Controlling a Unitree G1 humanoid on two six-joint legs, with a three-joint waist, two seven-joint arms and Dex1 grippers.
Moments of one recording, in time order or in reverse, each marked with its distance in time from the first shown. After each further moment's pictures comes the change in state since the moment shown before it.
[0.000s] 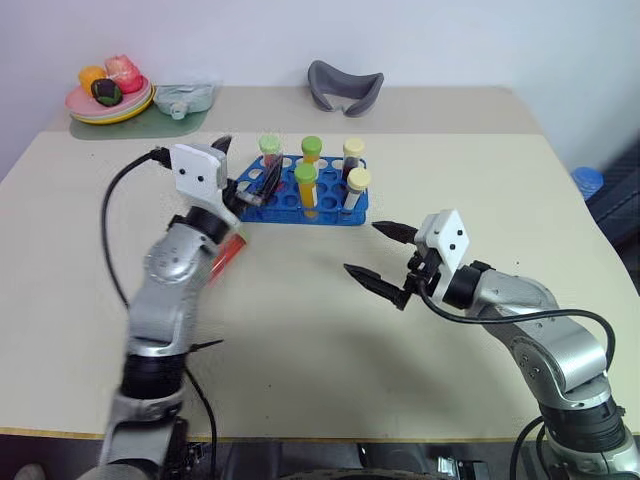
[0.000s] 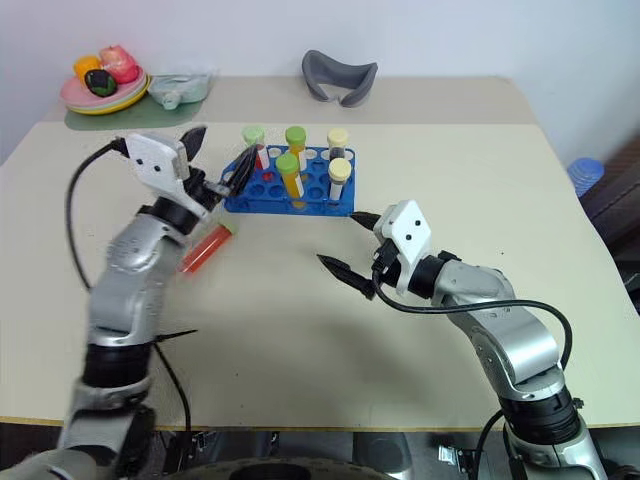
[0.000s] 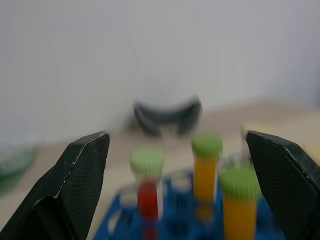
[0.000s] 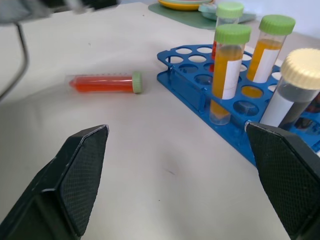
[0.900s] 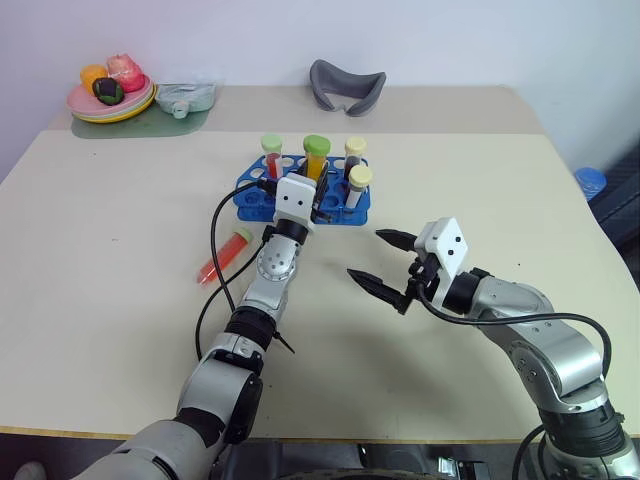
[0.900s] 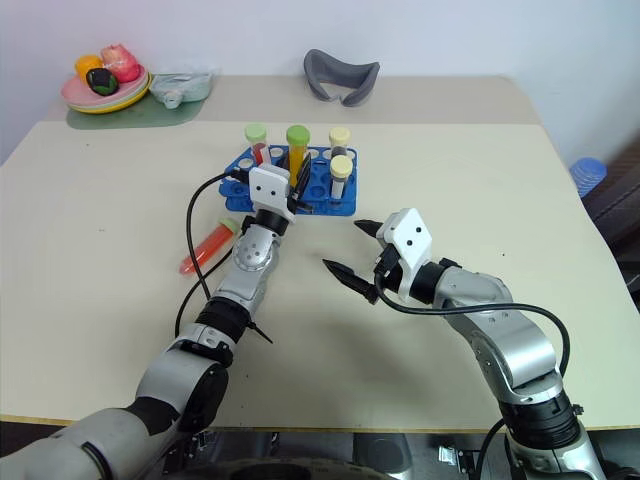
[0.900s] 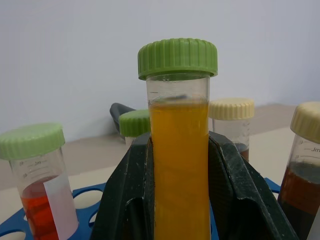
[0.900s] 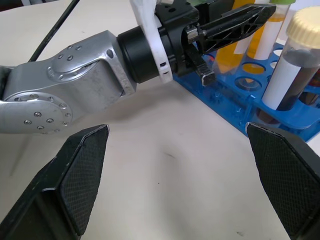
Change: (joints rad) left arm -0.320 -0.474 -0.163 1.140 0.430 -1.158 0.234; right arm 0.047 0.012 0.007 0.031 -0.012 -0.013 -0.019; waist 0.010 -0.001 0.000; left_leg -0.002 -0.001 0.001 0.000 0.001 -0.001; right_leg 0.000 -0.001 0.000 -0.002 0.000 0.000
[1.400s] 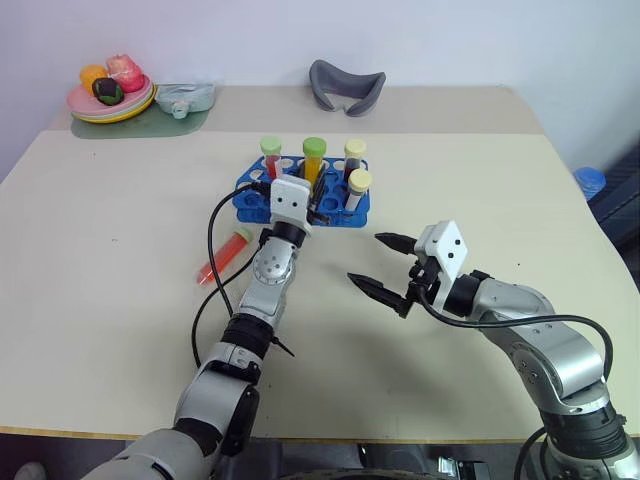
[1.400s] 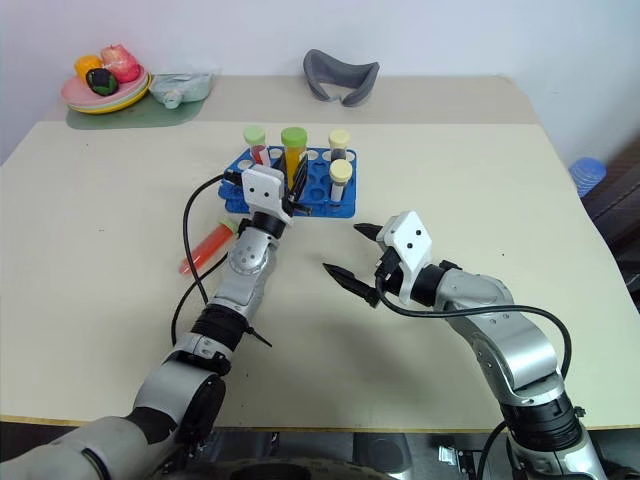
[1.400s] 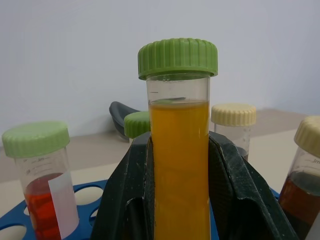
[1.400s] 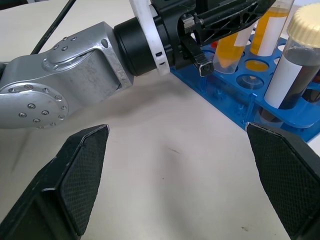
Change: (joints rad) left arm 0.052 0.005 -0.018 -0.116 -0.034 0.071 -0.008; right arm 0.011 -0.006 -0.001 0.000 0.000 0.000 0.020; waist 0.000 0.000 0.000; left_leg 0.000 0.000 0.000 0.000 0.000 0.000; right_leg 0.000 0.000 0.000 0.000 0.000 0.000
